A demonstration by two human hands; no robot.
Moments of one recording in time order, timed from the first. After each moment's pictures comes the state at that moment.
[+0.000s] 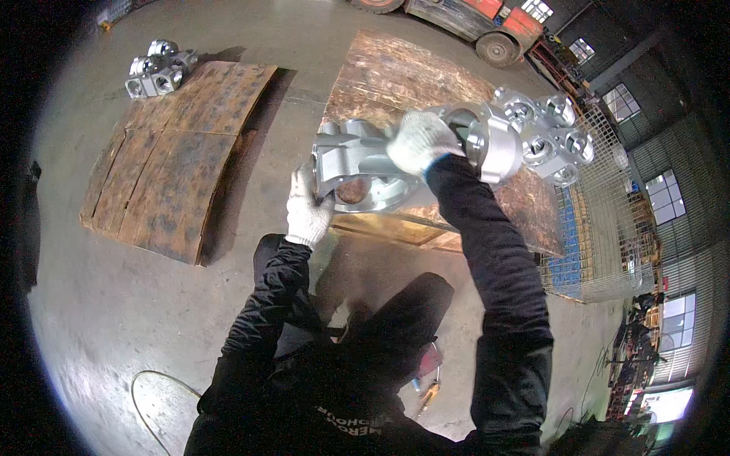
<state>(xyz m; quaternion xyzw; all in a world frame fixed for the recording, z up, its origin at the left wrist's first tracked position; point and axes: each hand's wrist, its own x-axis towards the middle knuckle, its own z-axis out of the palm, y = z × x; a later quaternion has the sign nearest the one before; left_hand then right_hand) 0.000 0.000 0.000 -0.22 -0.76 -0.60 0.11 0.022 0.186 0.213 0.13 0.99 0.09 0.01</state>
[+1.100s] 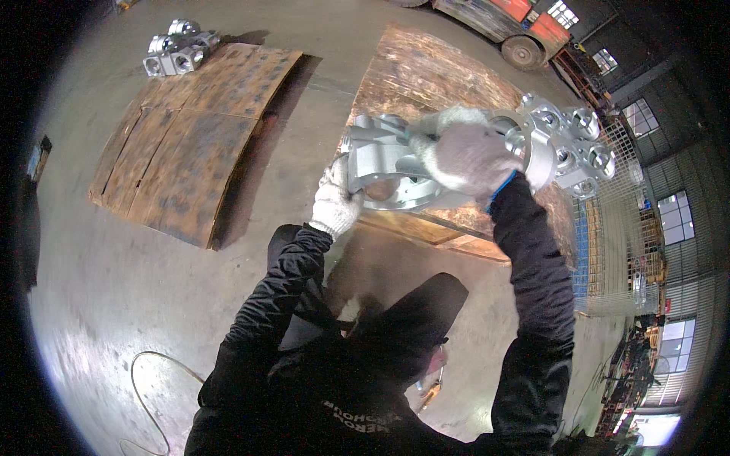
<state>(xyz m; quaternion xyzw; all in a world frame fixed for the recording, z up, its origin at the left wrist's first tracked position) -0.015 -0.002 -0.041 -0.23 -0.84 -0.49 0.07 0.033 0.167 0.226 -0.09 0.99 -0.11 -0.02</state>
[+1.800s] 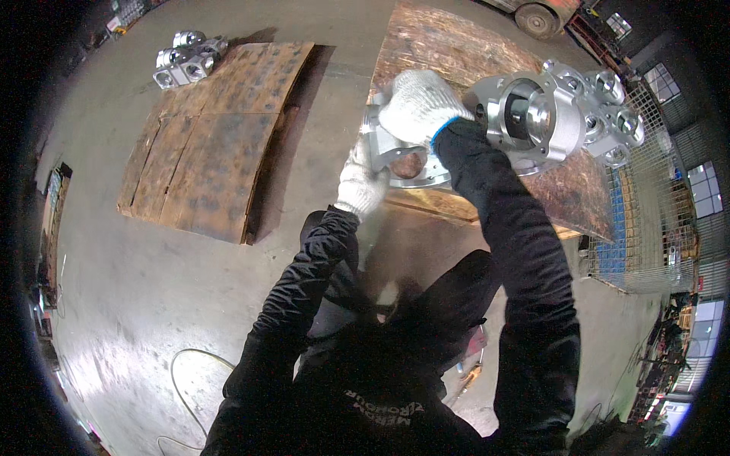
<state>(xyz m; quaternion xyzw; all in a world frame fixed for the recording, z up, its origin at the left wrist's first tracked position) -0.007 -0.005 -0.008 -0.25 -0.79 -0.56 0.03 -0.001 0.095 0.210 0.11 0.99 -0.02 -0.02</state>
